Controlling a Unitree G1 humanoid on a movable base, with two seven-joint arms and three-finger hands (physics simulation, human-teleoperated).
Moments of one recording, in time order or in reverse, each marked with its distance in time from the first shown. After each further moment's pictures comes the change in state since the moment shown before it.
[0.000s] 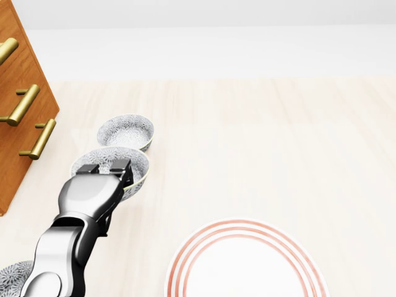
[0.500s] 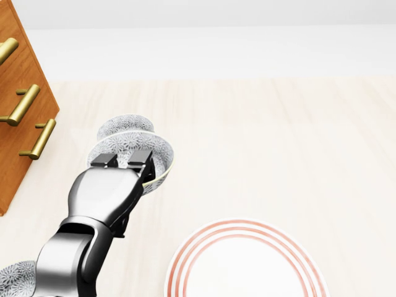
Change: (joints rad) left arm 0.088 -0.097 -0.073 -0.349 0.071 0.000 -0.176; right arm 0.001 0.000 0.003 0.009 -0.008 0.000 0.004
